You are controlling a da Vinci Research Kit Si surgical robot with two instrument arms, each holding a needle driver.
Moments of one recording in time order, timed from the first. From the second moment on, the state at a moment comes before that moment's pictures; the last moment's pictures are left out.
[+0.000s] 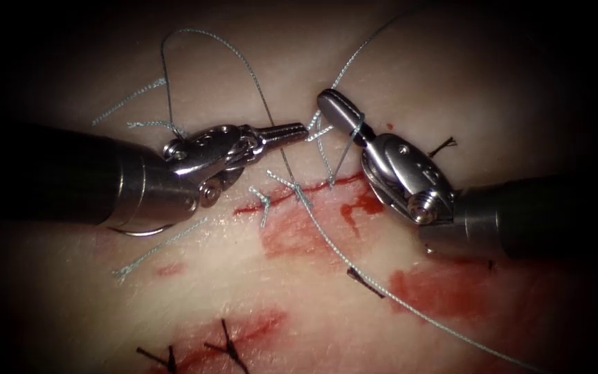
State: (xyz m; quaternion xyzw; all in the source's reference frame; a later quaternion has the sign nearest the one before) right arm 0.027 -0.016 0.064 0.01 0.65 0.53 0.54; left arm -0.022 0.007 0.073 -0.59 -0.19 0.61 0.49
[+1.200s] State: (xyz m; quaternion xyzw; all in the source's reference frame) right arm 0.028 -0.018 0.066 0.03 0.52 0.59 0.61; left arm -0.023 0.009 0.073 -0.63 -0.18 0.63 0.42
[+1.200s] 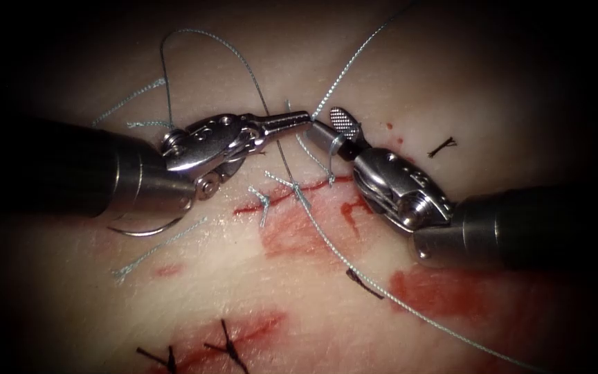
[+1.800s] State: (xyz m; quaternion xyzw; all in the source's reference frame) right arm 0.028 -0.019 0.066 0.07 0.49 0.58 0.65; left arm -0.025 0.003 0.075 -0.54 -0.27 0.63 0.48
